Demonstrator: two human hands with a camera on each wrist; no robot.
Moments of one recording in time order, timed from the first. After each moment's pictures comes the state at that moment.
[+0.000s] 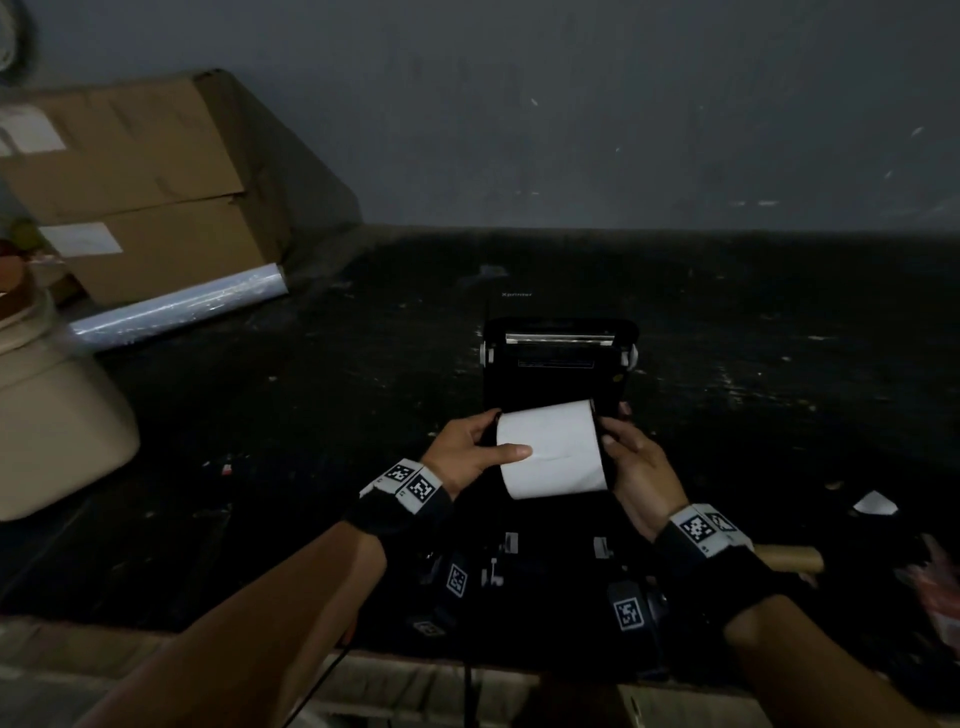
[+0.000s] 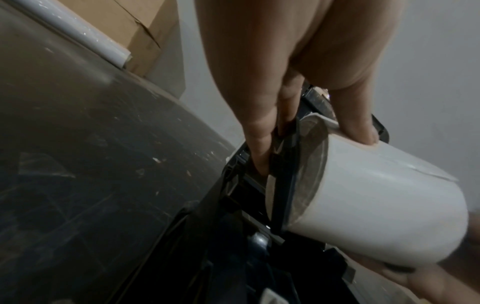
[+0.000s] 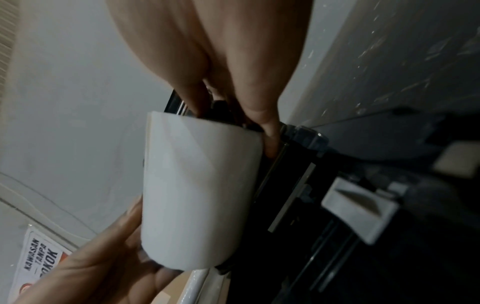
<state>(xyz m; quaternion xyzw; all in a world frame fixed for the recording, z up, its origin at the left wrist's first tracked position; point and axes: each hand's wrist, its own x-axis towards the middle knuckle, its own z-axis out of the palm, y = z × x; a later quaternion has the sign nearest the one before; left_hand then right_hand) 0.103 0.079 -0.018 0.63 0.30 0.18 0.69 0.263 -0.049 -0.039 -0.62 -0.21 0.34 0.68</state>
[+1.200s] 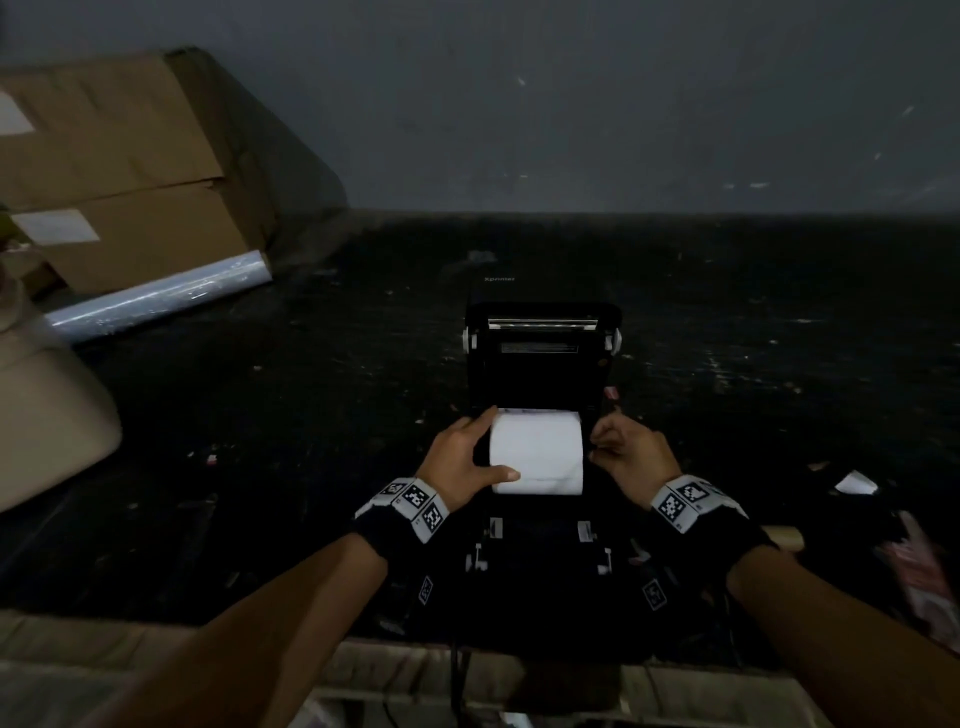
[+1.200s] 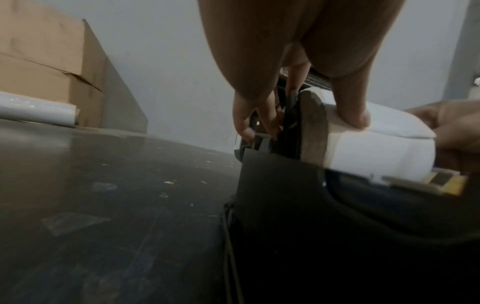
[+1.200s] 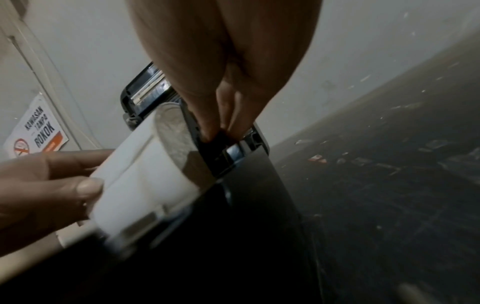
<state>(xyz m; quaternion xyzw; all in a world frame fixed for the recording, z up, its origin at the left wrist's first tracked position) 0.103 0.071 -0.048 0.86 0.31 0.14 0.37 0.302 -0.060 -0.059 -0.78 -0.44 0.18 0.40</state>
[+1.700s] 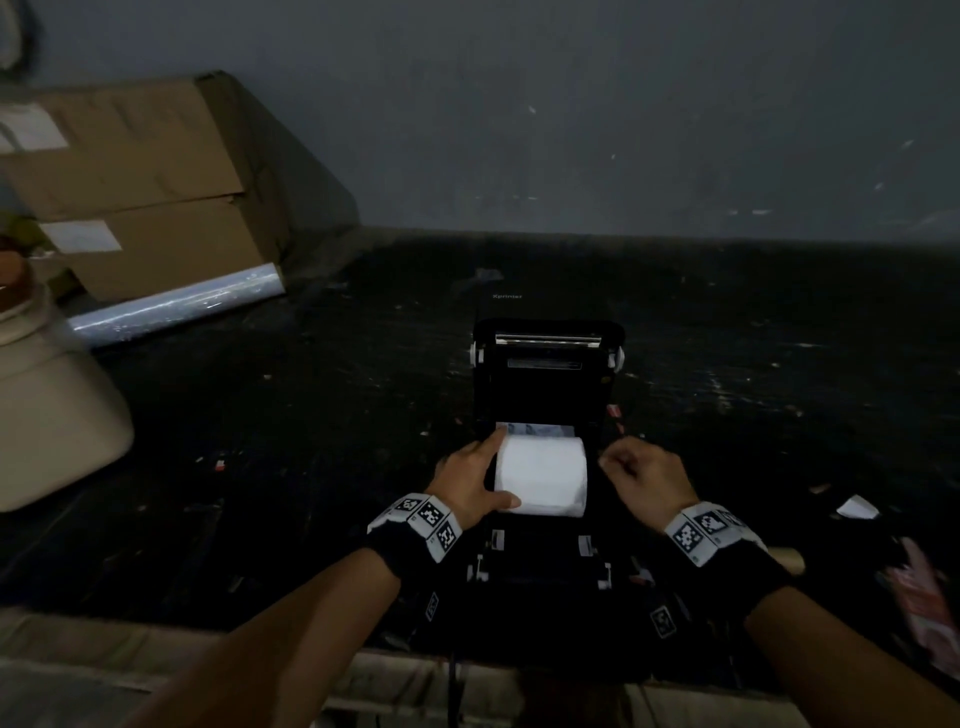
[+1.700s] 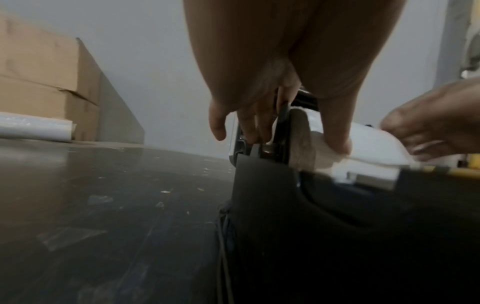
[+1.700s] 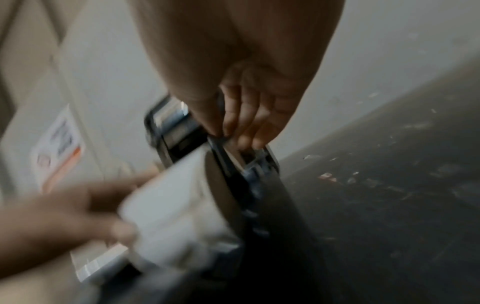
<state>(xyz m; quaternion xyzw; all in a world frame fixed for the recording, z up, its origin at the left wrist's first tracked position) 0.101 0.066 -0.055 0.88 0.33 0.06 0.32 0.291 -0.076 -0.044 -0.81 -0.44 0.11 0.36</state>
